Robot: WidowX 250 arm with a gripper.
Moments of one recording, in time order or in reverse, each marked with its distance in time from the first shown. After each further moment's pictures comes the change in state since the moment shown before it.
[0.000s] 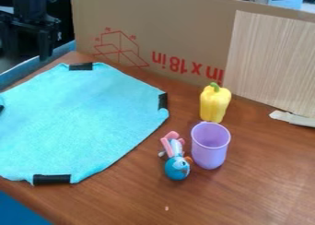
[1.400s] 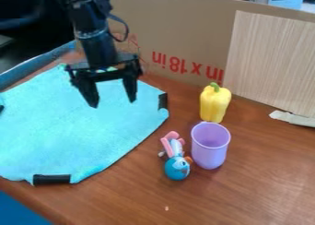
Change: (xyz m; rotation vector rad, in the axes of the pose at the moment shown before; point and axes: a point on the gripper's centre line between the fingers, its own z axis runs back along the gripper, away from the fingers) arm -0.056 -0.156 -0.002 -0.395 -0.138 0.160
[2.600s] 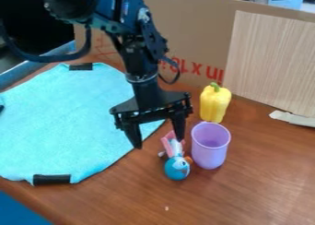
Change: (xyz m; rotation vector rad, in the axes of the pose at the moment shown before) arm -0.054 -0.058 -0.034 -0.022 0.014 0.098
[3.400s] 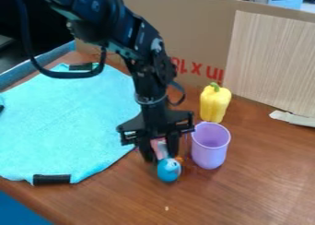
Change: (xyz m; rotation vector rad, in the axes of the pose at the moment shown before) arm -0.003 0.006 -0.031 0.075 0.000 0.036
